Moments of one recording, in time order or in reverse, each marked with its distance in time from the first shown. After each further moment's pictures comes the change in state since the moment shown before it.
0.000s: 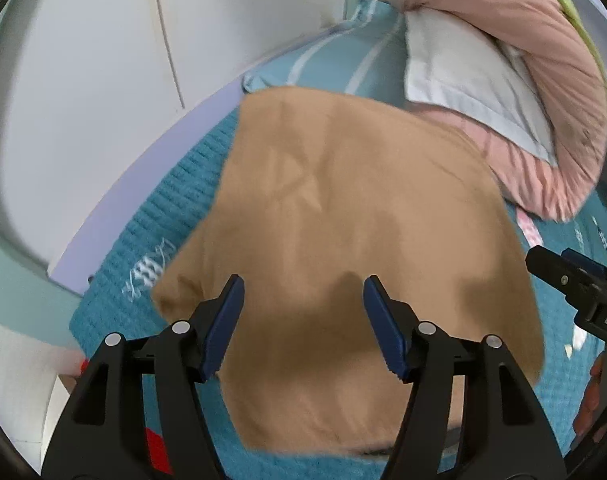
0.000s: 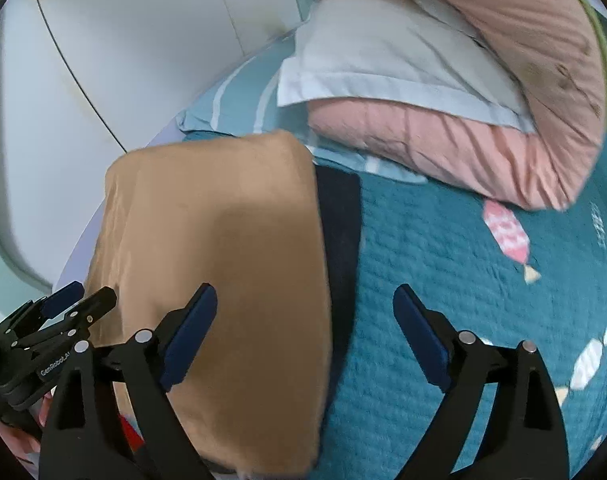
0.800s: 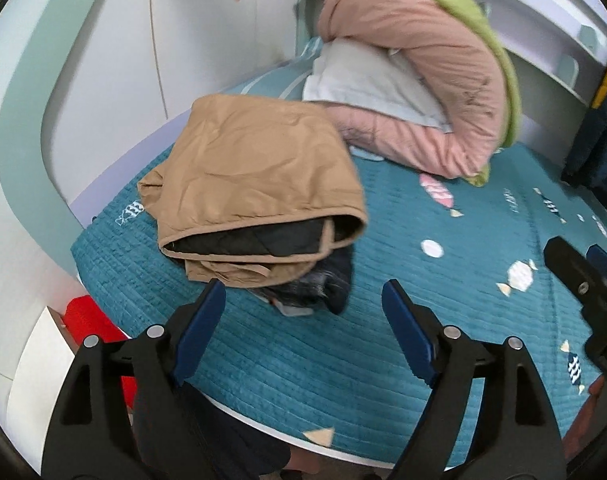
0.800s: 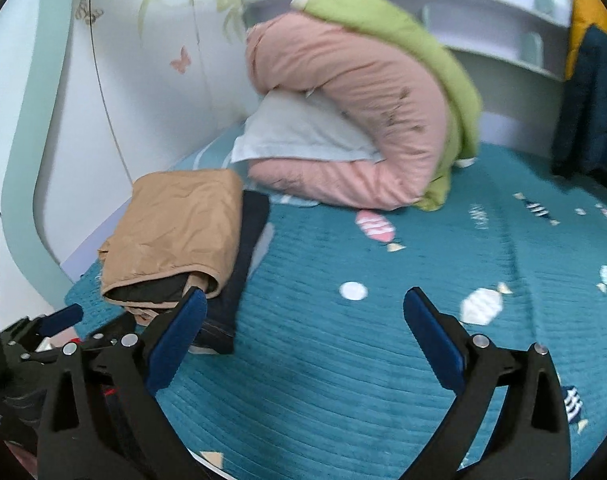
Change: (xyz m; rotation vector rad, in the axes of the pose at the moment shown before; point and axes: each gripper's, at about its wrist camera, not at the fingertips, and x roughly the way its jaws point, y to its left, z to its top) left arm -0.145 -0.114 -0.156 0.044 -0.184 -0.055; right arm -0.202 -0.055 -0.171 0.005 -0.371 -0.170
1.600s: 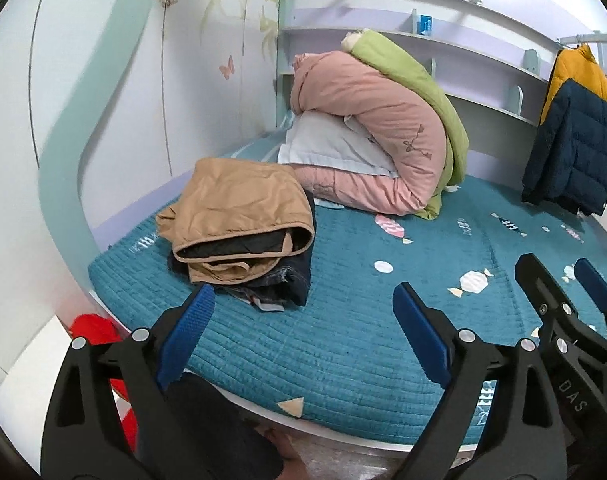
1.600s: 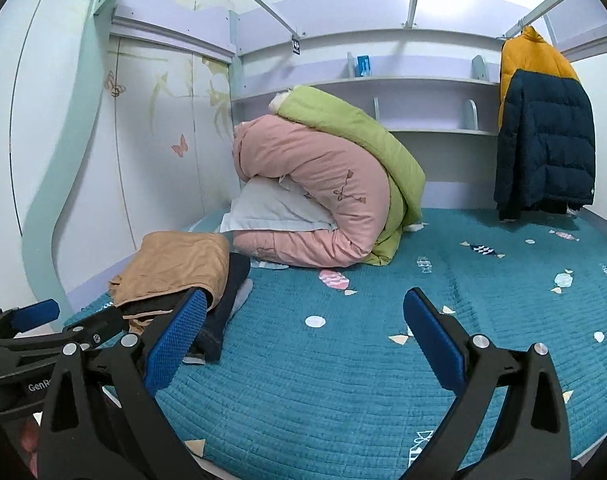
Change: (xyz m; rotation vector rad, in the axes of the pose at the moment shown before) left arm -0.119 -0.031 -0.081 0.041 -0.281 -0.034; right arm -0.124 -0.021 -0.085 0.016 -0.350 -0.051
